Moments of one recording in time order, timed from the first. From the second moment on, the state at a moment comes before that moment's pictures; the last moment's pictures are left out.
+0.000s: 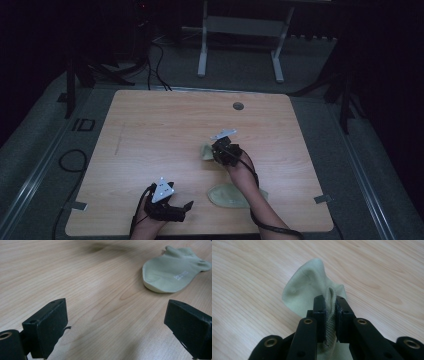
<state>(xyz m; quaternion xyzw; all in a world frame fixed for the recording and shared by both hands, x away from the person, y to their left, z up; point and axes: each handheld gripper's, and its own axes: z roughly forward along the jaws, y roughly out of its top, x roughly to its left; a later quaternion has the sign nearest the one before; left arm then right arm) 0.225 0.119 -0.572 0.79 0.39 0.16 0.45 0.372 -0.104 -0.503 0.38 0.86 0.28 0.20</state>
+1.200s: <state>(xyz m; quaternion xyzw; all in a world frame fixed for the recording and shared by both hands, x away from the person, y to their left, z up) 0.312 0.047 -0.532 0.84 0.31 0.17 0.41 0.335 -0.161 -0.533 0.42 0.84 0.30 0.15</state>
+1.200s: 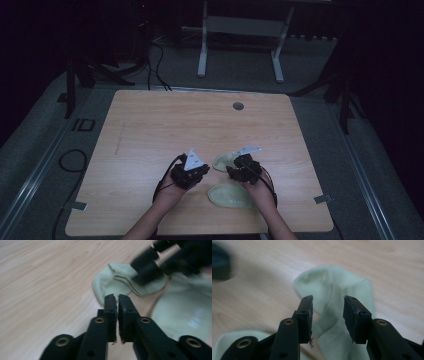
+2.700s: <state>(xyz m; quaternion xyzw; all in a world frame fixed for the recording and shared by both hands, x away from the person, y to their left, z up) 0.357 0.011 -0.564 0.88 0.29 0.18 0.34 0.351 -0.245 -0.515 0.49 0.80 0.31 0.17</state>
